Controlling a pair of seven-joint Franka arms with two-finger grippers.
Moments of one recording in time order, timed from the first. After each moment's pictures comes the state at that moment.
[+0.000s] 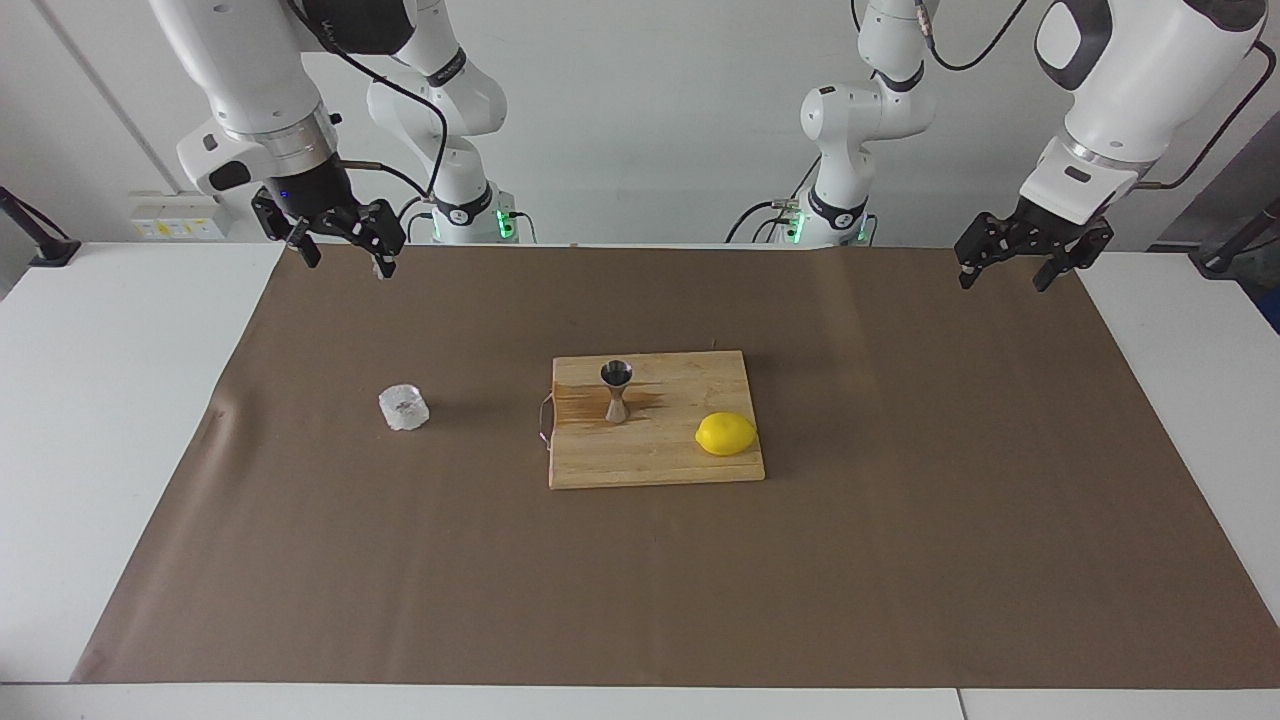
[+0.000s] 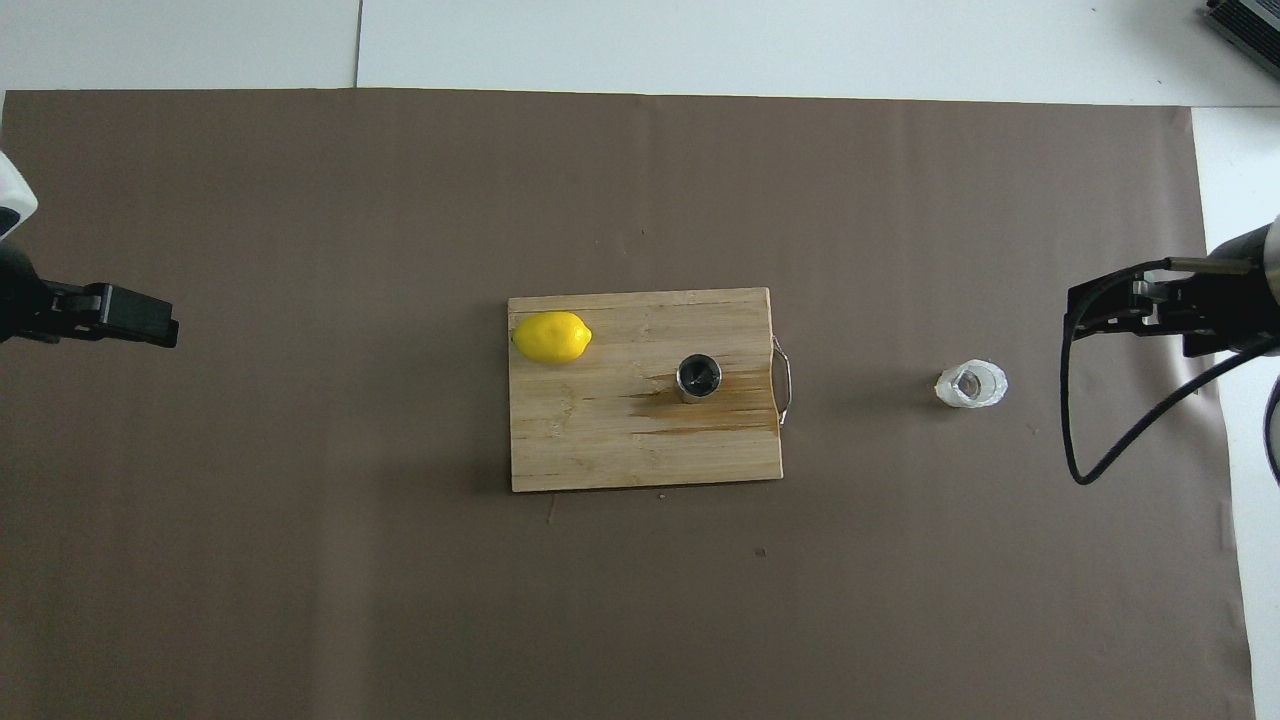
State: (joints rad) left arm 0.06 -0.03 -0.12 -1.63 -0.01 1.60 0.04; right arm -0.03 -0.01 0.09 -1.56 -0.02 1.53 0.20
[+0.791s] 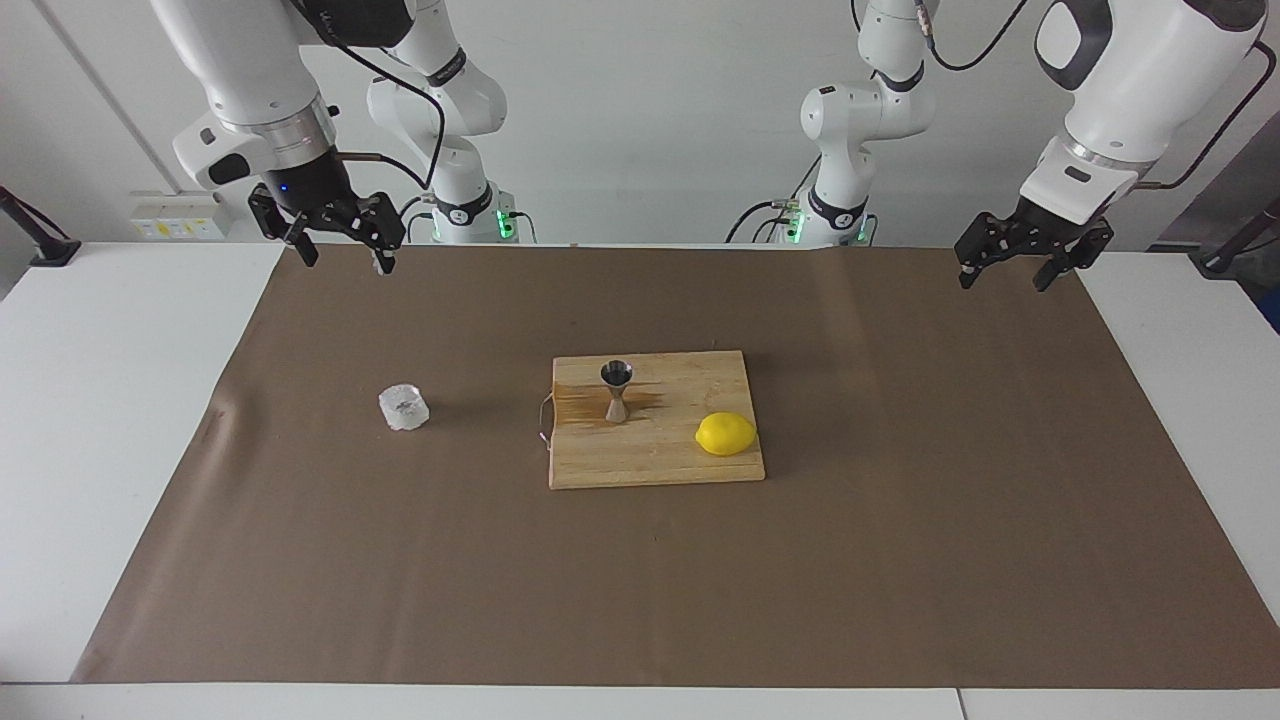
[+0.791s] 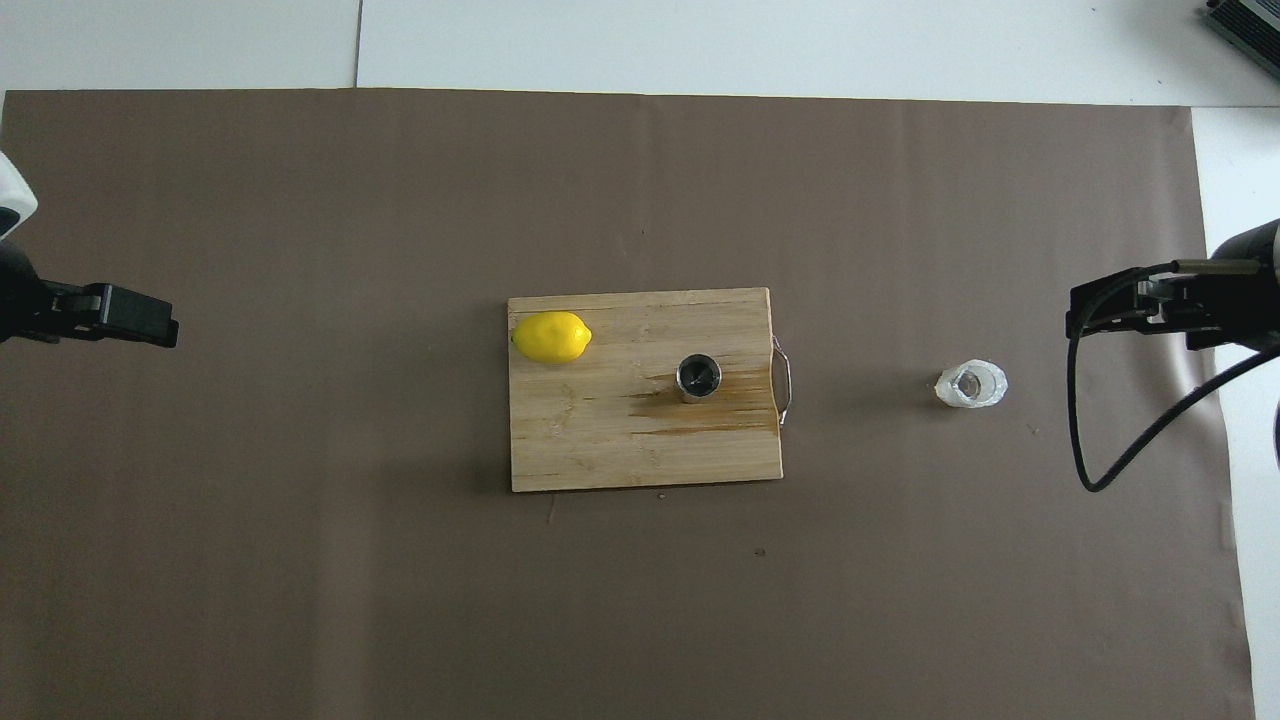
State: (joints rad) left arm 0.06 -0.03 -0.12 -1.63 -0.01 1.60 0.04; right arm -0.01 -0.01 0.08 -1.55 -0.01 1.53 0.17
